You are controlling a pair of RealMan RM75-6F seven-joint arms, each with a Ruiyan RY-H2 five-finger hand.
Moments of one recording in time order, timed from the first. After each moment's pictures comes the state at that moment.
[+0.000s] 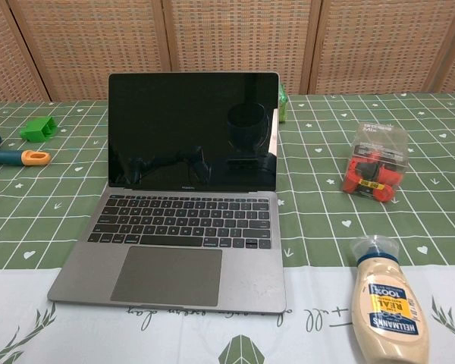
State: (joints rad) left arm -0.05 -1.23 -0.01 -1.61 1.59 1.55 0.22; right arm 0.07 -1.17 0.02 -1.57 -1.63 1.53 -0.09
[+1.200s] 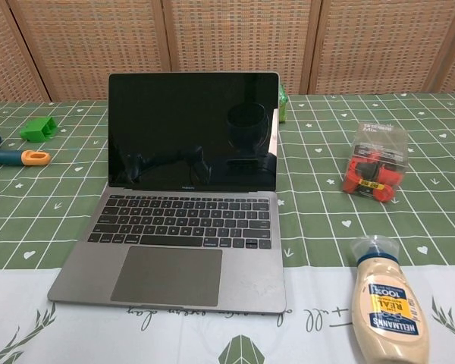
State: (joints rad) left arm -0.14 -1.21 -0.06 -1.69 1.51 1.41 0.23; right arm 0.08 -1.16 0.03 -1.56 -1.59 1.51 -0.06
